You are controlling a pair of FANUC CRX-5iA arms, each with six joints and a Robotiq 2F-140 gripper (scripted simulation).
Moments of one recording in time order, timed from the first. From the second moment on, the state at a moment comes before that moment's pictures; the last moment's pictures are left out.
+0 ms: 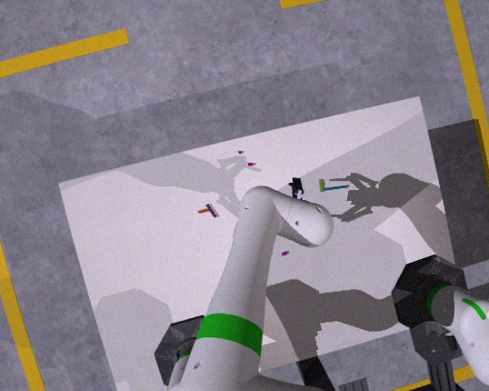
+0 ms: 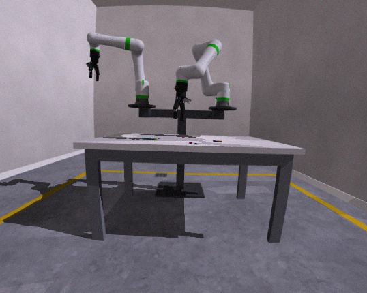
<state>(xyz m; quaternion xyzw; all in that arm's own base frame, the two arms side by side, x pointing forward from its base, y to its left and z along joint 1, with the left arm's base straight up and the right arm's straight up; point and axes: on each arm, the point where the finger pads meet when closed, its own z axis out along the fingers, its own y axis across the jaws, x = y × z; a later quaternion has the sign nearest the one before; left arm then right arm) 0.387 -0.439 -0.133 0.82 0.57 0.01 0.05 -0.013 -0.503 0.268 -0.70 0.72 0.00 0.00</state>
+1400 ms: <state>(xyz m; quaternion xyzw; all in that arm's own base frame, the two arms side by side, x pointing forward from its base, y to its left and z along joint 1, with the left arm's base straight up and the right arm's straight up) 0.411 -0.370 -0.157 0.57 0.82 -0.01 0.04 -0.026 -0.499 0.271 -0.69 0.73 0.00 0.00</state>
